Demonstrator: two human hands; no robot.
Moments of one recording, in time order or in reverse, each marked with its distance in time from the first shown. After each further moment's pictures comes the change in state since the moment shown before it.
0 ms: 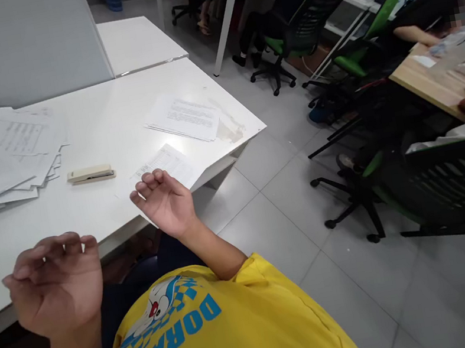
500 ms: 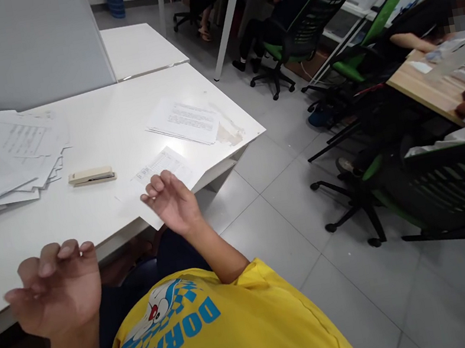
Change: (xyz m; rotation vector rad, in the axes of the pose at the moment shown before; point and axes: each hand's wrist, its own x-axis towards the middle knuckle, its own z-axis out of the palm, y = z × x) left_hand -0.001 0.000 -0.016 0.042 -0.024 0.058; right_hand 0.002 -0.012 -0.022 -0.374 -0.064 -0.146
